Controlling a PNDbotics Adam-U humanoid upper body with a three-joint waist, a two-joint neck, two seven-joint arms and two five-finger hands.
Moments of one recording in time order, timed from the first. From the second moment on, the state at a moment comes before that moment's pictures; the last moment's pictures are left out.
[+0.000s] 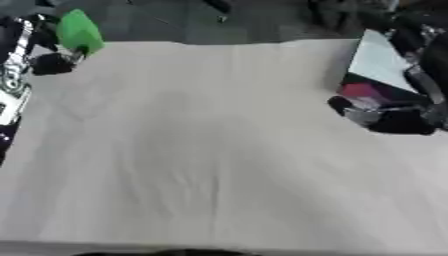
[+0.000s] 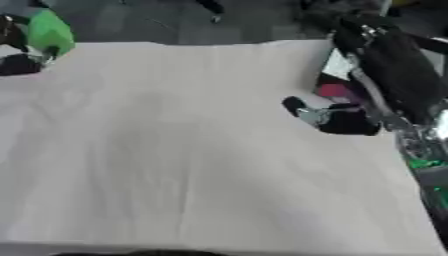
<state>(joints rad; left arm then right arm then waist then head) -0.67 0.61 -0.06 -1.02 -0.33 -0.15 0.08 -0.59 -0.44 0.36 -1.88 0.96 -0.25 0.01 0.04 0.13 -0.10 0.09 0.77</state>
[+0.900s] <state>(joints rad) -0.71 0.46 -0.50 -1.44 -0.04 -0.12 -0.21 -0.74 -0.32 0.51 -1.83 0.99 -0.31 0.17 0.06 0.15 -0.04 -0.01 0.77</state>
